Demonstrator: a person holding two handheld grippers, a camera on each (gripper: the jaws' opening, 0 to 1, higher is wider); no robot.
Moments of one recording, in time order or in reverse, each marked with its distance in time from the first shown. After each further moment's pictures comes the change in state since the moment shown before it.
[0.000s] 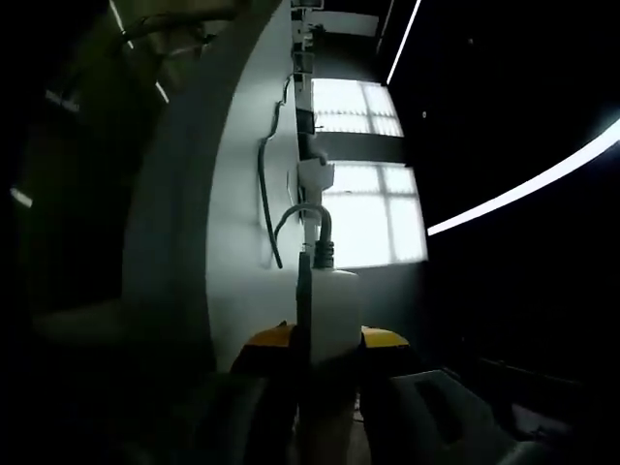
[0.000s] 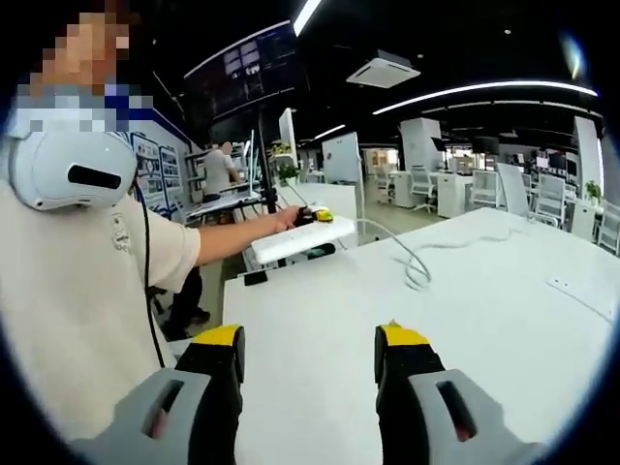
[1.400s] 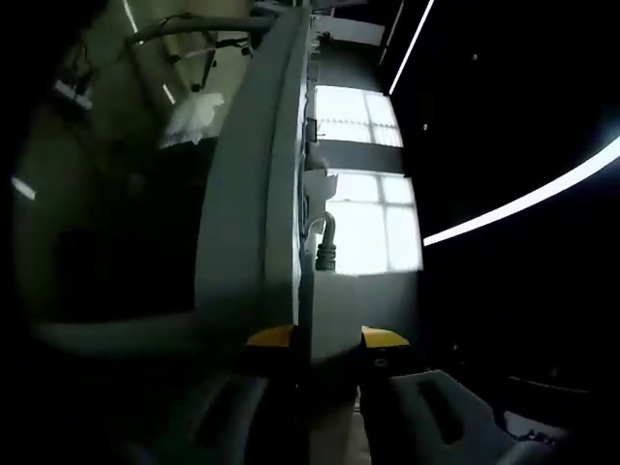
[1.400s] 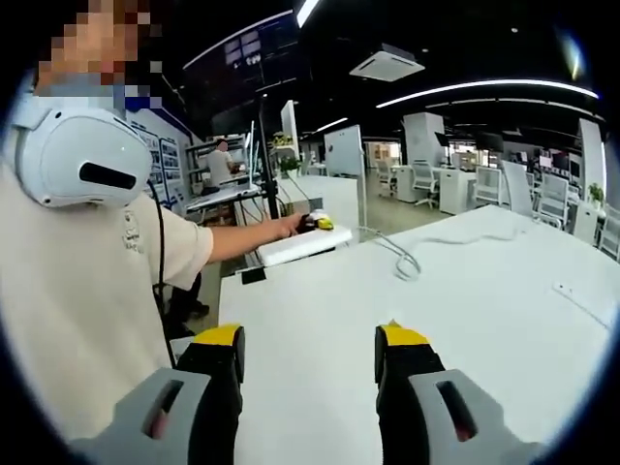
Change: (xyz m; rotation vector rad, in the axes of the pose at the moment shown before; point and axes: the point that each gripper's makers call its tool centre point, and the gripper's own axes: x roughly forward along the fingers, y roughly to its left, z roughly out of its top) left arm -0.041 0.041 0.014 -0.033 -0.029 -0.023; right arm 0.015 -0.001 0.001 -0.013 0.039 0.003
